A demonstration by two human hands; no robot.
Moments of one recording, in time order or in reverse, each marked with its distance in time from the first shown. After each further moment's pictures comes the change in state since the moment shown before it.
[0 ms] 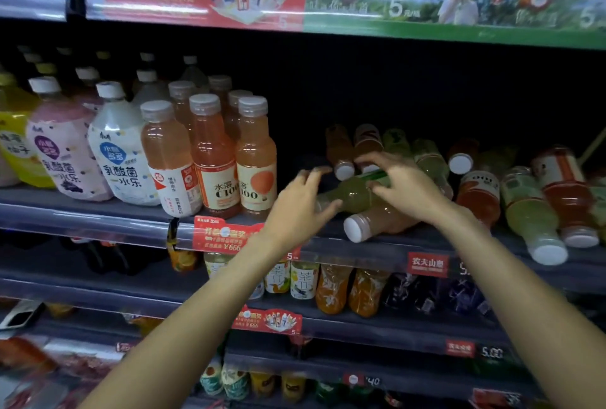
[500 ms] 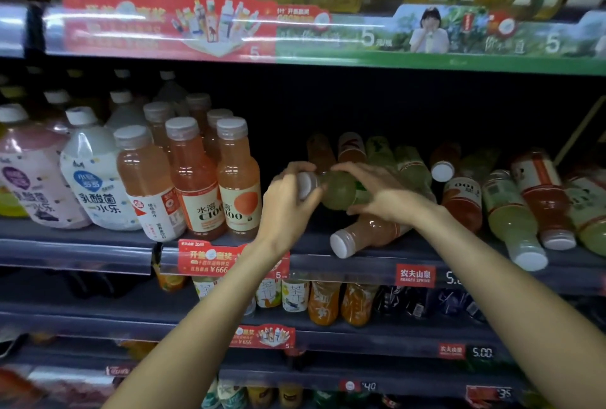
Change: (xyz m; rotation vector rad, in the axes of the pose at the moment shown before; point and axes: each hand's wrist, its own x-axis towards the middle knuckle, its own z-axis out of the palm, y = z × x) left_hand 0.024 0.017 -0.012 -0.315 0.242 -0.085; right_hand 0.016 -0.001 -0.010 -0.056 -0.197 -0.004
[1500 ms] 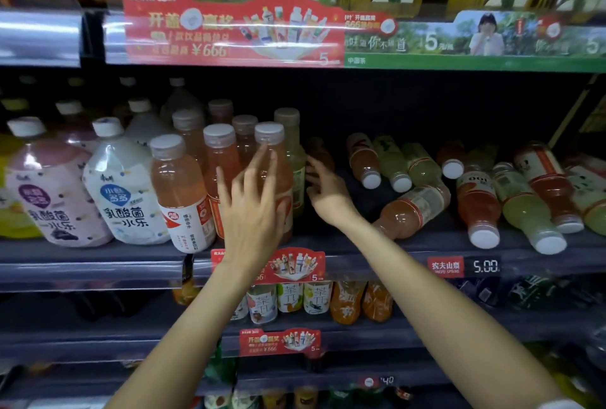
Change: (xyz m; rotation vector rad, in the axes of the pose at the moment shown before) left_hand -0.009 -0.071 -0.070 0.709 0.224 0.346; right_hand 0.075 -0.101 0.083 0.748 0.319 0.254
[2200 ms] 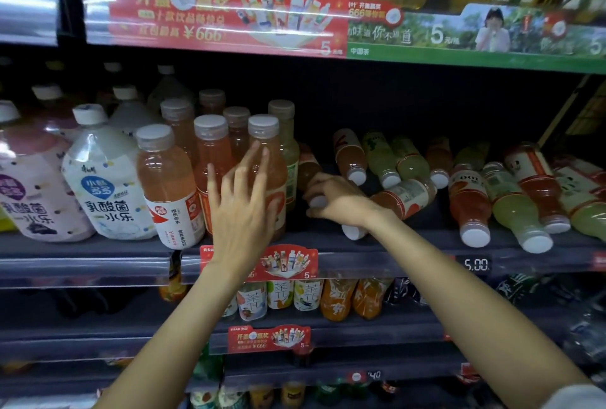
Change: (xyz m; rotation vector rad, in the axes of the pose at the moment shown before) left_hand -0.006 -0.004 0.004 -0.025 0.003 -0.008; right_hand 0.000 0.008 -0.042 -0.766 -0.338 -0.141
